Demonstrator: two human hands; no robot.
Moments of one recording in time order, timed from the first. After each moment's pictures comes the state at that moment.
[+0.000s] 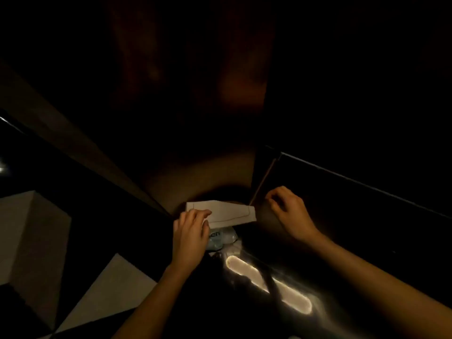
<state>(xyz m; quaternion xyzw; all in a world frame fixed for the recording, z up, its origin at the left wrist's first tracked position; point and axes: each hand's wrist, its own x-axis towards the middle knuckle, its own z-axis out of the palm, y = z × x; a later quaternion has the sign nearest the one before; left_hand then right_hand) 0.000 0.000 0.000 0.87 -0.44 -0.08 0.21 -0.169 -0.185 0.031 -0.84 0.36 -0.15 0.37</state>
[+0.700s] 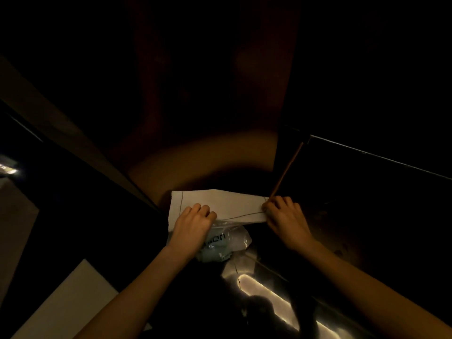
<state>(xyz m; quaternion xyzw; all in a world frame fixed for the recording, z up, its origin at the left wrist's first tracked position) 0.057 -0.037 -0.207 0.80 -0.60 0.01 -0.11 -0.119 -0.200 -0.253 -0.95 0.29 -0.05 0.09</state>
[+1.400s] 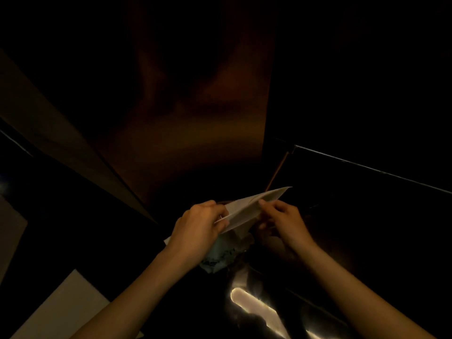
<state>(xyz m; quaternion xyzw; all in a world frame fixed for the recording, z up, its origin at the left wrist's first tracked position) 0.004 -0.041 -0.116 0.82 -0.53 -0.11 0.19 -0.134 -0.162 -0.156 -0.55 0.42 -0.24 0.68</state>
